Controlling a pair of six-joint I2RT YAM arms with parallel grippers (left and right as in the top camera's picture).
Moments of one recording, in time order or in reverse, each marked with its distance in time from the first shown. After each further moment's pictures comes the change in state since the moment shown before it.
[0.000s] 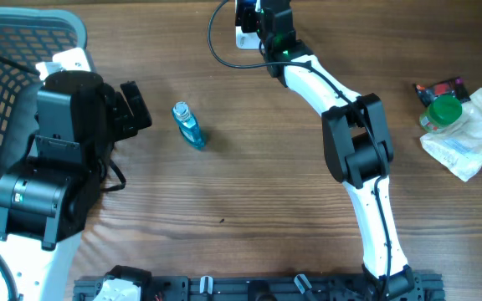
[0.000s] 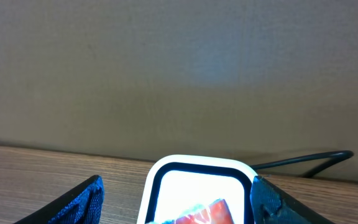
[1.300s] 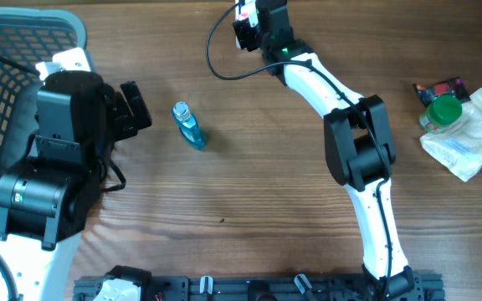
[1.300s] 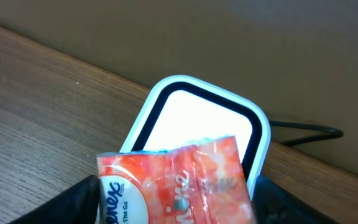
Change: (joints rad) left arm 0.000 0.000 0.000 0.000 0.000 0.000; right arm 0.011 -0.036 0.002 -0.276 -0.018 -0.328
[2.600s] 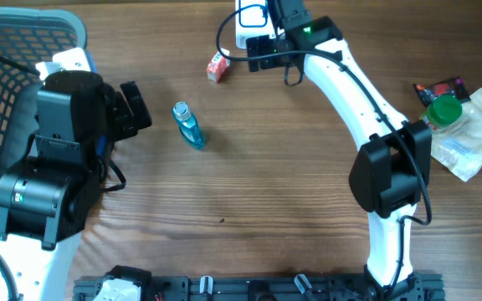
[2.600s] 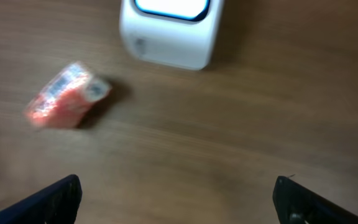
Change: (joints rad) left arm 0.000 0.000 0.000 0.000 0.000 0.000; right arm 0.020 -0.292 0.014 -0.824 -0.056 0.352
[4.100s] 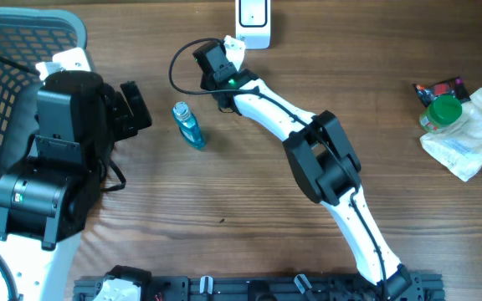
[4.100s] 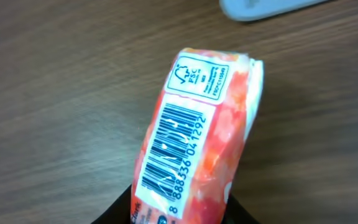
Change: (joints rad) left arm 0.000 0.000 0.000 0.000 0.000 0.000; right arm 0.221 0.323 0.000 0.421 0.269 0.555
